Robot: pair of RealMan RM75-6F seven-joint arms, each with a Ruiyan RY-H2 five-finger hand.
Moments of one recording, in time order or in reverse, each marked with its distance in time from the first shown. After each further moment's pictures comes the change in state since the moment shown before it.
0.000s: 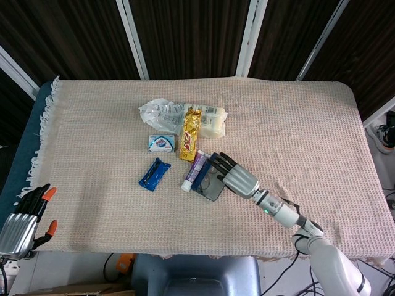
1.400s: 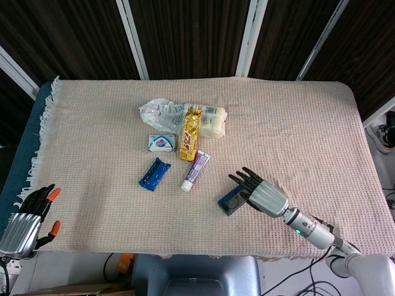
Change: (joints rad) left arm -0.013 -0.002 0.007 0.012 0.018 -0.015 -0.016; right arm -0.167 0.261 -0.054 -0.334 -0.076 0.211 -0.065
